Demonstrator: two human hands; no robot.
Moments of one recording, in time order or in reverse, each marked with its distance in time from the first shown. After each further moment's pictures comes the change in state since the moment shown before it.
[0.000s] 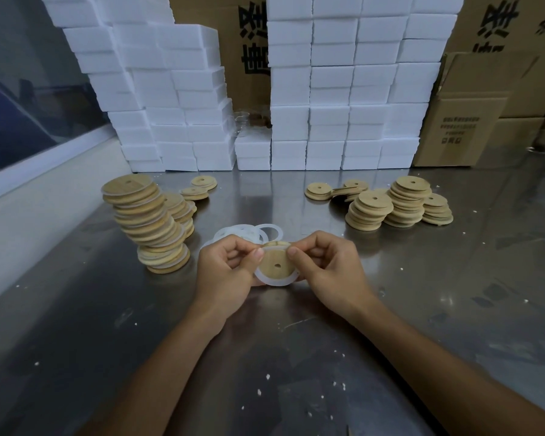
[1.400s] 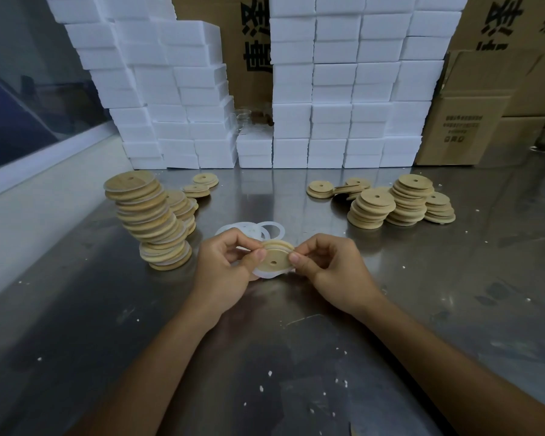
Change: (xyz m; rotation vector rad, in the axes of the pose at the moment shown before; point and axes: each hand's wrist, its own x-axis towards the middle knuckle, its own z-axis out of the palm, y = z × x) left_hand 0.002 0.005 -0.008 0.041 -0.074 0.067; right_hand 0.003 0.004 -0.008 -0.218 -0.052 0.042
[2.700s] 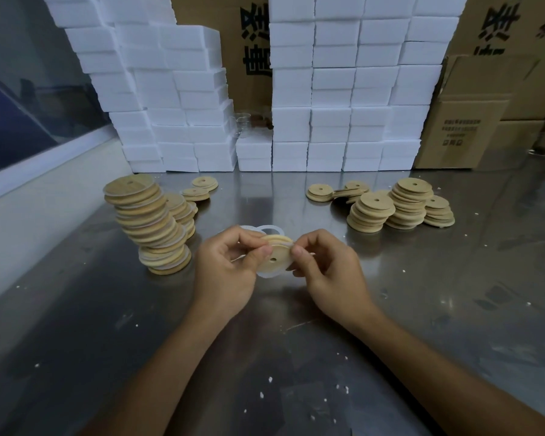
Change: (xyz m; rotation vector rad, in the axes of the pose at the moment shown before) left_hand -0.004 0.013 0.007 0.034 0.085 0.238; right_hand -0.006 -0.003 0.013 0.023 0.138 -0.174
